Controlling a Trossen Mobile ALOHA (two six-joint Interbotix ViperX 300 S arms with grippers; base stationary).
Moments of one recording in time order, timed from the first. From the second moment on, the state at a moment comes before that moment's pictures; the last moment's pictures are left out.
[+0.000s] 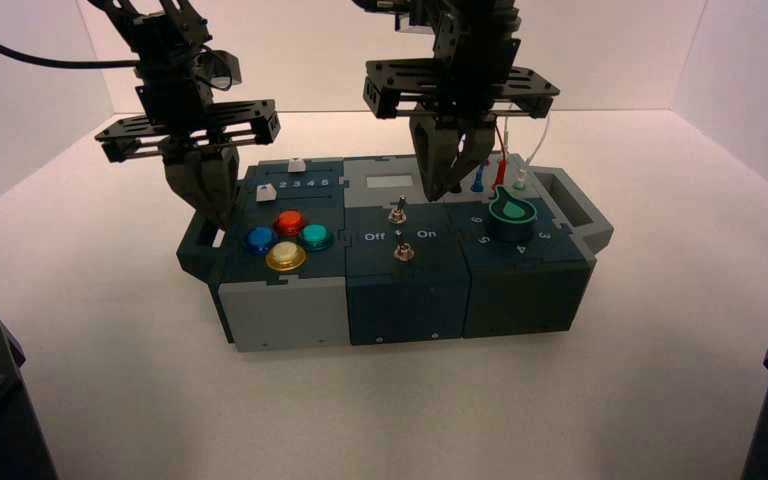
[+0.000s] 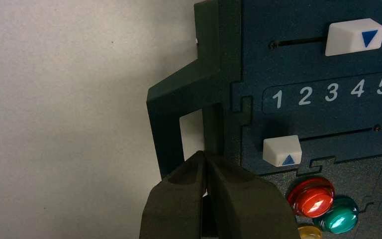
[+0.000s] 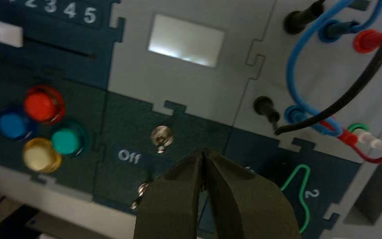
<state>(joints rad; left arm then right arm) -0.42 0.10 0.82 -0.20 0.66 -0.22 0.80 0.05 0.66 -0.01 0.68 0.49</state>
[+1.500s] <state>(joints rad) -0.42 0.09 0.83 -0.20 0.67 -0.20 0.89 0.16 0.53 -0.04 0.74 0.59</state>
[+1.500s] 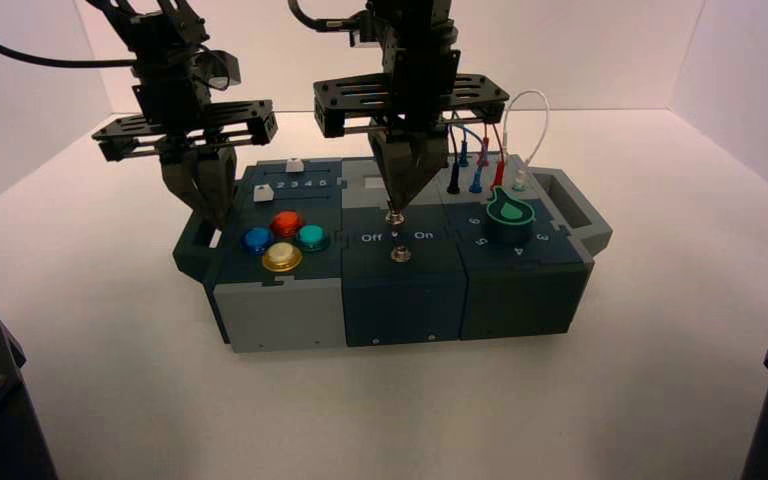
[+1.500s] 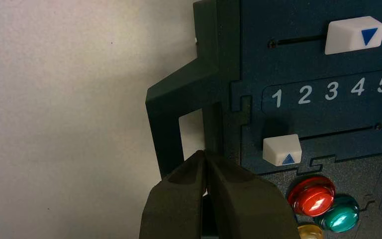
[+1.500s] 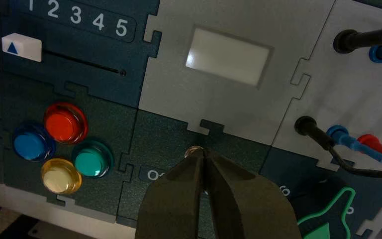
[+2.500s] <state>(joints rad) -0.44 0.06 0.78 -0.17 0.79 -0.13 0.94 -0.03 0.61 -0.05 0.78 0.56</state>
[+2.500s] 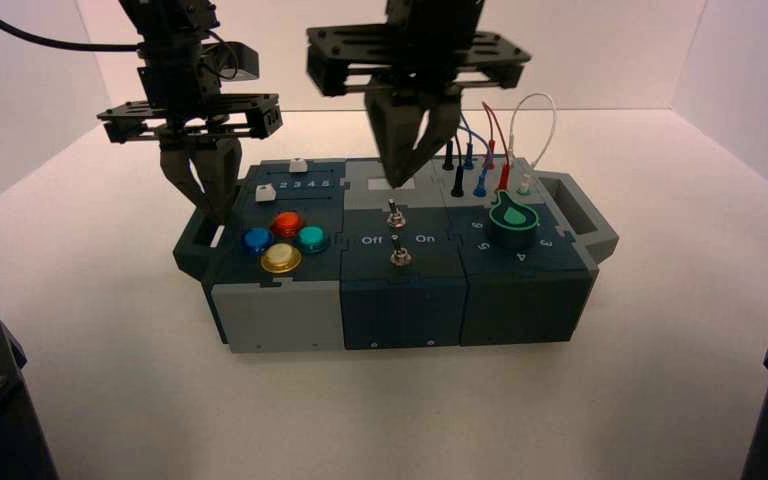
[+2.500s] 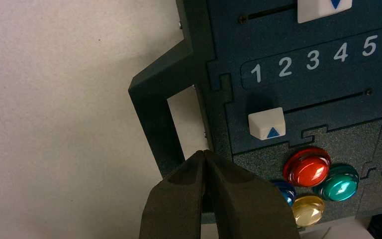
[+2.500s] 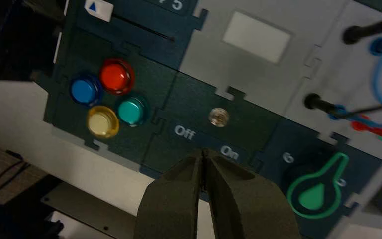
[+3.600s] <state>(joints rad) -0.44 0.12 0.76 -0.17 0.77 -0.14 0.93 0.13 0.56 -0.06 0.77 0.58</state>
